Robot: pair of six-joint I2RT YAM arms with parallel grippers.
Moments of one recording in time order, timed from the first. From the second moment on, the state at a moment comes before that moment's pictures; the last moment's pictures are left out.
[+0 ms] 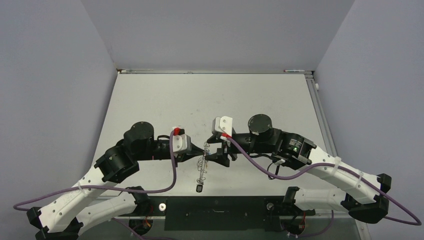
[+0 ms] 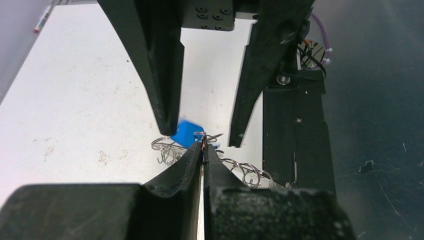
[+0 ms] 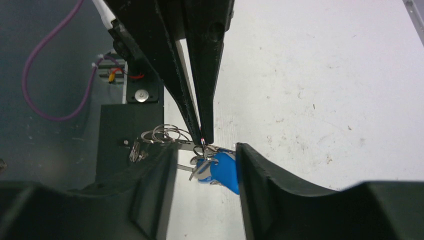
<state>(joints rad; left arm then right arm) -0.89 0.79 1.01 -0.49 0.53 0.24 1.09 1.09 1.24 -0.50 -0.36 -0.20</state>
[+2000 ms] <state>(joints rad) -0.88 0.64 0.80 0.02 0.60 0.02 1.09 0.94 1.01 -0.22 -0.35 -0.06</state>
